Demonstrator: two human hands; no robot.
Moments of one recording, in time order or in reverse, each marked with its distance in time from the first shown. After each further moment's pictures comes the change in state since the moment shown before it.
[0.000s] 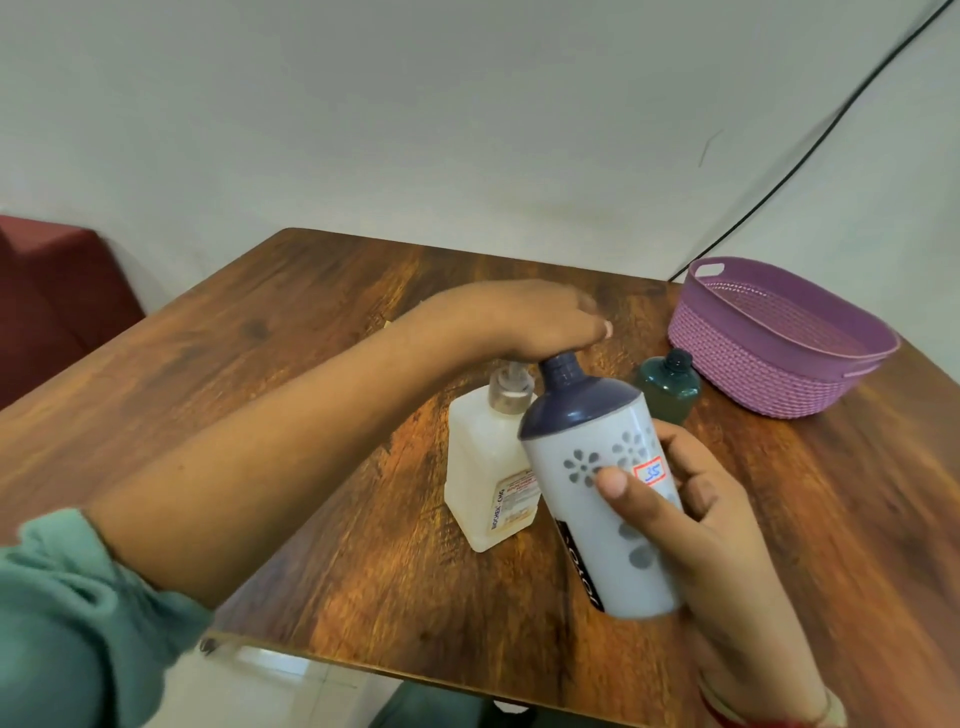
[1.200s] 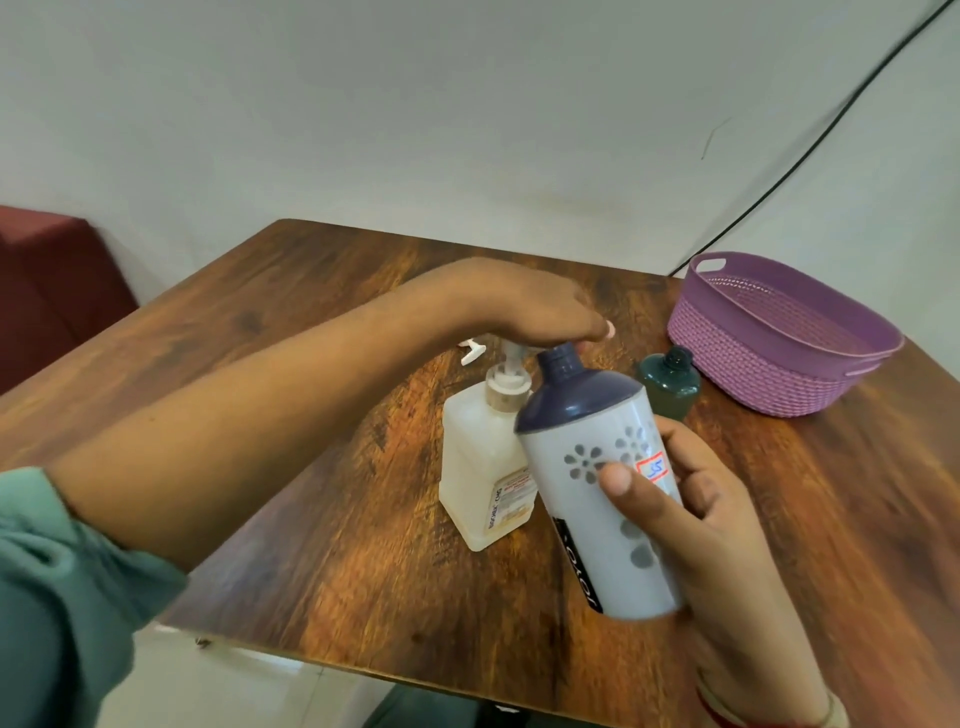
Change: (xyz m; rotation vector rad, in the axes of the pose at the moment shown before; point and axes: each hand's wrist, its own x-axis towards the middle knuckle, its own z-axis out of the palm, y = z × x) left_hand 0.008 0.003 -0.008 -0.006 -0.122 0.000; right_hand 0.004 -0.001 -0.004 0.029 -0.028 0.004
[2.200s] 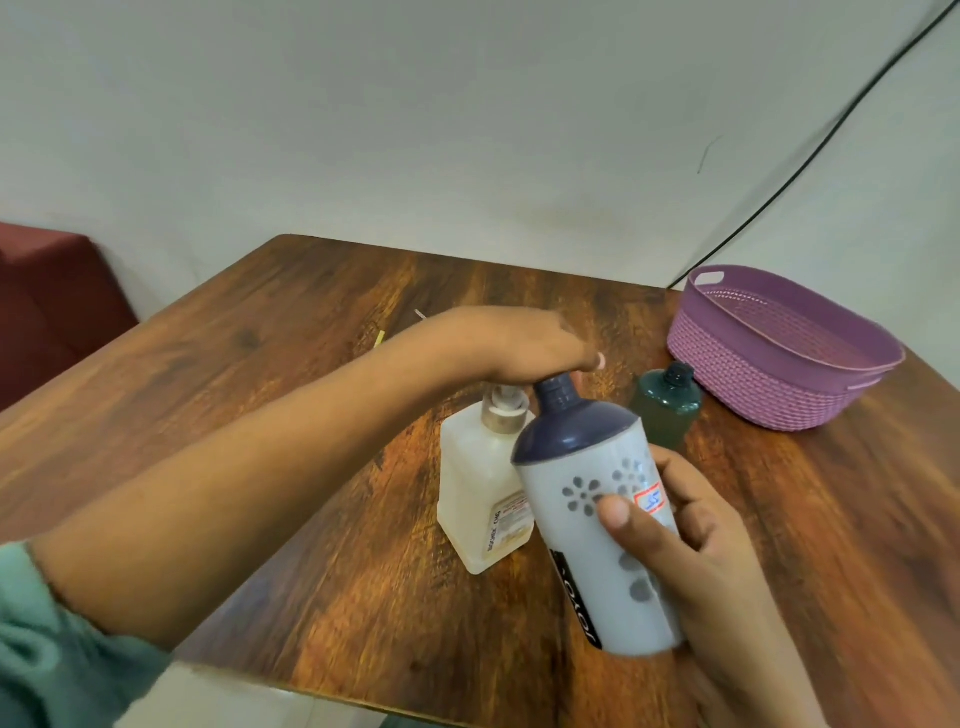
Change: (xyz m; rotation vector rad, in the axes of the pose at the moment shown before) left_hand -0.005 -0.005 0.013 -0.139 0.014 -0.054; right_hand 0.002 0.004 0.003 0.029 -0.030 0.035
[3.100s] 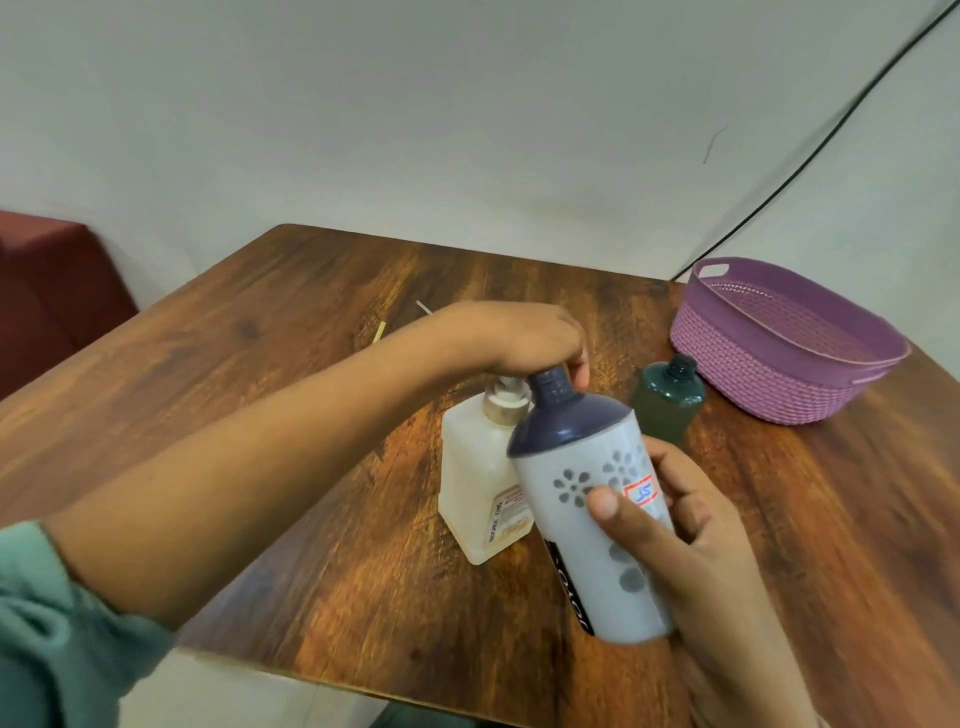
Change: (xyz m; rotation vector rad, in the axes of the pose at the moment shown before) left_hand 0.009 -0.006 0.003 -0.080 -0.026 0.082; right_hand 0.001 0.004 0.001 -0.020 0.011 -0.005
